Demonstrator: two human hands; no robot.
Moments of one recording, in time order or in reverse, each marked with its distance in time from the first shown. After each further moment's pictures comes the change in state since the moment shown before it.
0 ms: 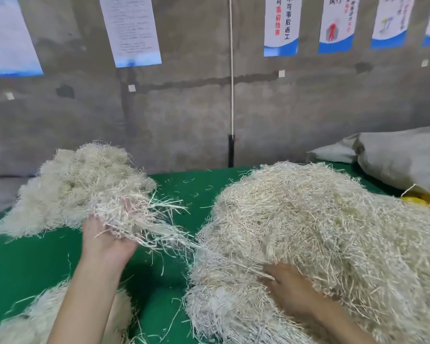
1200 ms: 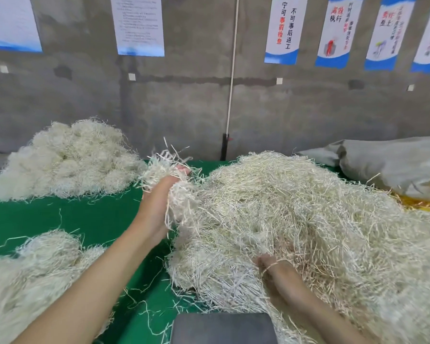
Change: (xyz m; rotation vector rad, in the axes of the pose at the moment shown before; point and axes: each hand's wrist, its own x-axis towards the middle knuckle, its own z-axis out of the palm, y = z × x) left_hand -0.061 -0.079 -0.012 0.769 -0.359 0.097; right_hand -0.073 0.012 0.012 0.901 0.056 0.252
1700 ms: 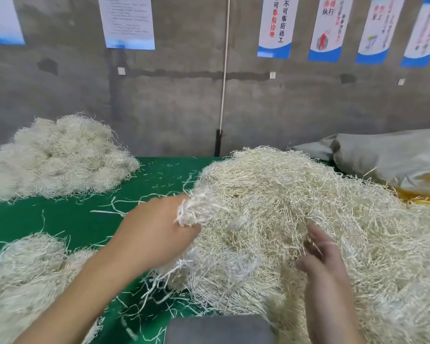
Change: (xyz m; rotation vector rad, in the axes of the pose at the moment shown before) left_hand -0.044 0.015 -0.001 1.283 -0.197 0.451; right_hand -0.090 -0.050 0.015 0.102 0.441 -0.476
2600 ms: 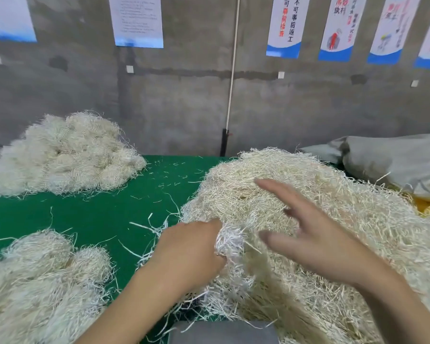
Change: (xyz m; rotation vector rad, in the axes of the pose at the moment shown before) left_hand 0.007 0.014 0.047 0.214 -0.081 0.107; right_hand 0.047 -0.081 0.014 -0.817 -0.670 -0.458
